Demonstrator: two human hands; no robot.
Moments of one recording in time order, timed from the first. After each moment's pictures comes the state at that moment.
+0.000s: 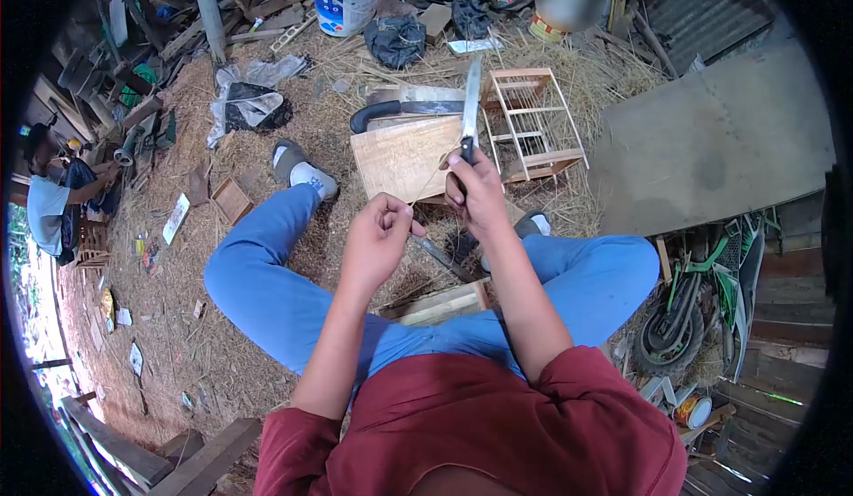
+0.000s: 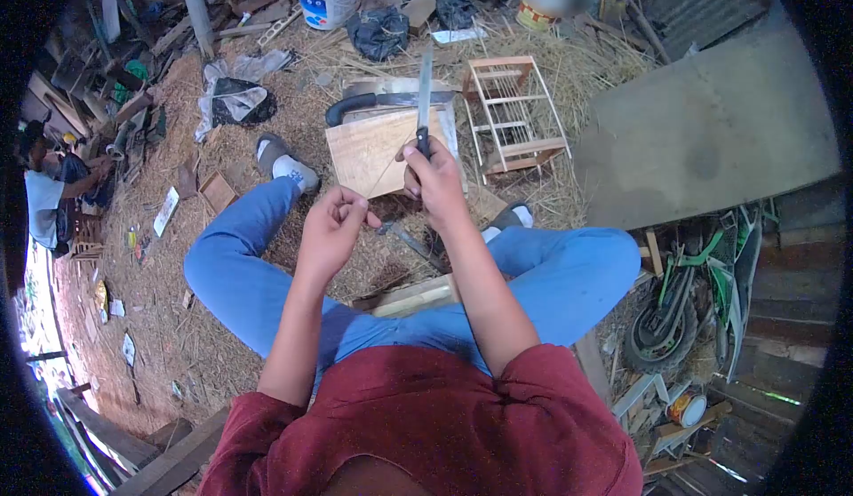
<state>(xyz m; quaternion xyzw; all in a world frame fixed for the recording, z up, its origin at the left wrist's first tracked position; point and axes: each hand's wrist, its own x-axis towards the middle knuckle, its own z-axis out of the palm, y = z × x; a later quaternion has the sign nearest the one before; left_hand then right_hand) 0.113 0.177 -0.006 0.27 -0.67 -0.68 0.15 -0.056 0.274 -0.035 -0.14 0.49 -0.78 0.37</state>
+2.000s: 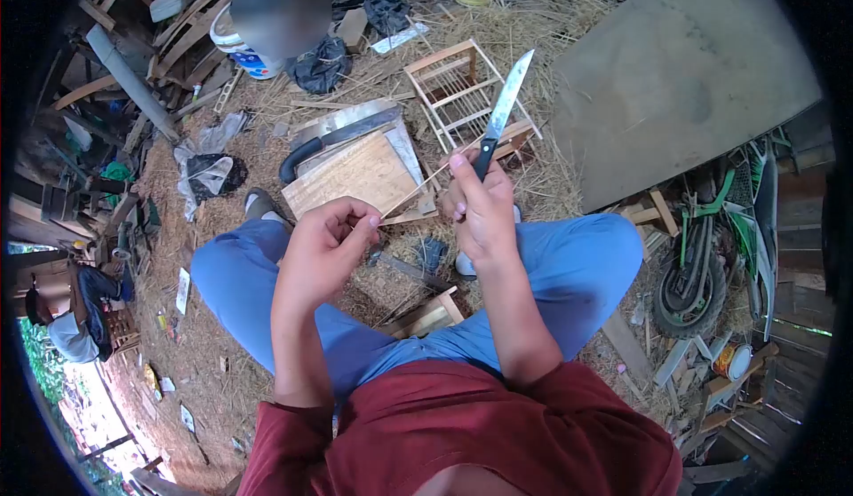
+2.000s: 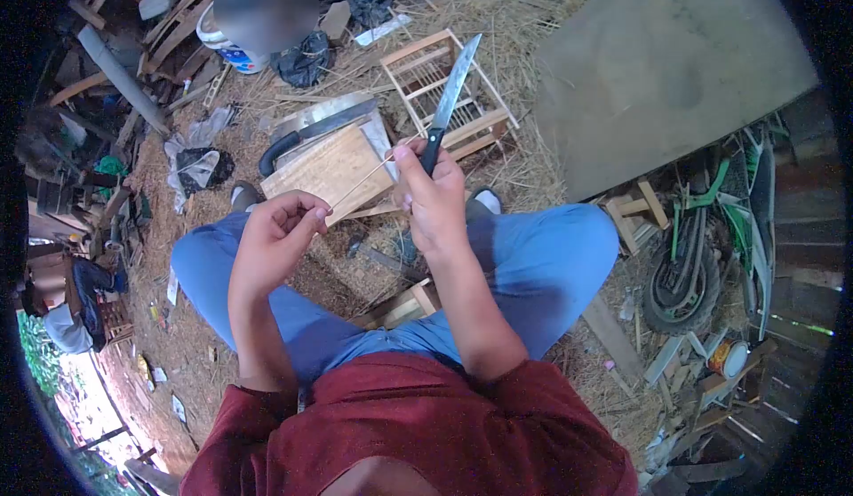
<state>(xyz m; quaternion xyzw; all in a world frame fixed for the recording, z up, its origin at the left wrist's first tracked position) -0.008 0.211 0.080 0.20 -0.77 -0.60 -0.02 -0.133 0.379 0.007 0.04 0.38 -0.90 0.23</state>
